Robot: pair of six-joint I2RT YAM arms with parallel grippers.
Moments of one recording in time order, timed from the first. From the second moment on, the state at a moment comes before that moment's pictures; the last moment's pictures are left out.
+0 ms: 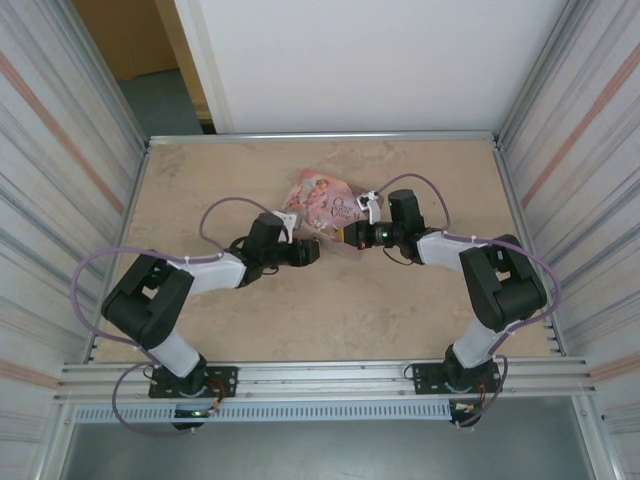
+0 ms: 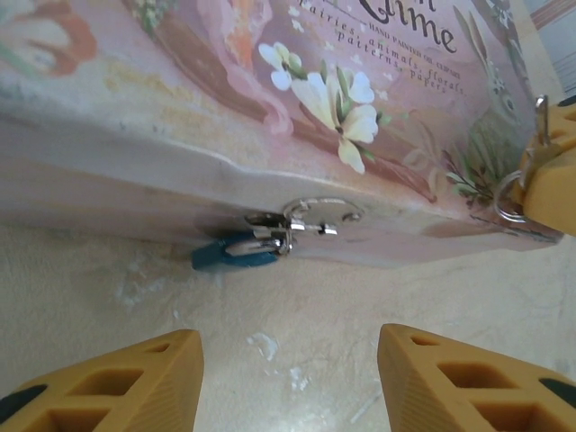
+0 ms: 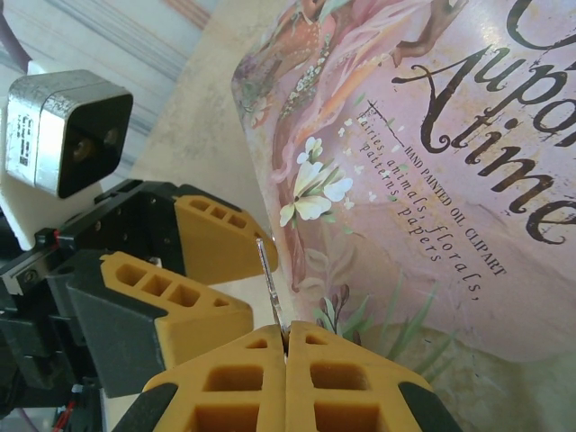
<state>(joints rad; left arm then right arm) -0.59 1.63 0.72 0.26 0.28 -0.49 0.39 1.68 0.80 0.27 -0.76 0.41</state>
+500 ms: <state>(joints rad) -0.56 1.78 0.75 0.40 0.31 -0.43 0.40 1.68 0.81 0.25 -0.75 0.41</state>
